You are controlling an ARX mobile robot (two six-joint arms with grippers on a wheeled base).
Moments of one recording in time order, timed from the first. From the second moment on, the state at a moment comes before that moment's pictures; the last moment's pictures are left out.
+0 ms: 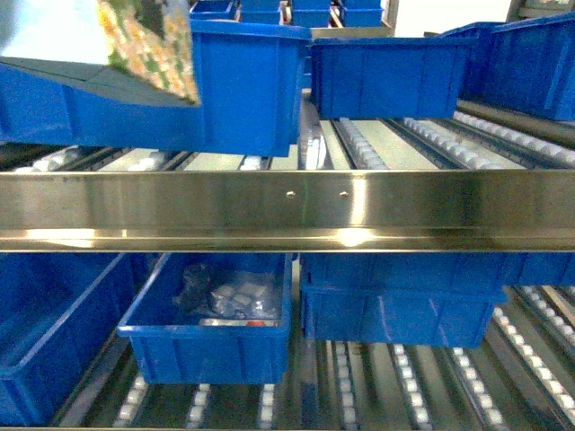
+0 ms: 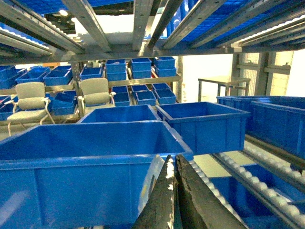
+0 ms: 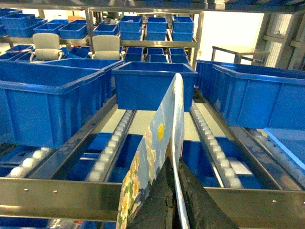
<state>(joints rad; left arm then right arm) -0.49 1.24 0.84 0.61 -0.37 0.09 0.03 0.89 0.54 0.38 -0.02 0.01</state>
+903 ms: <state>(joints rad) -0.48 1.24 0.84 0.62 -0.38 0.09 0.03 0.89 0.54 0.39 -0.02 0.01</state>
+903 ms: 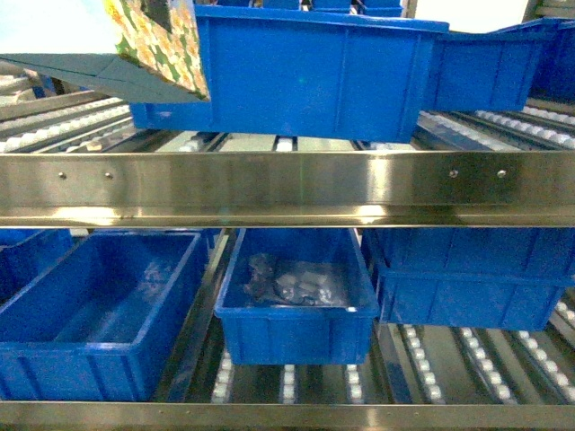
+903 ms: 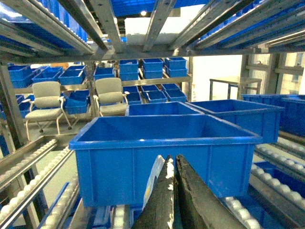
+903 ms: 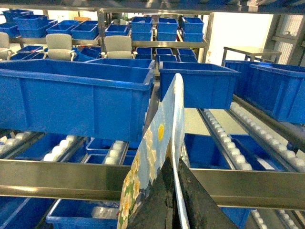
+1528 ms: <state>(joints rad) -0.48 1.24 0.84 0.62 -0.37 0.09 0.03 0.89 0.54 0.39 -0.02 0.01</state>
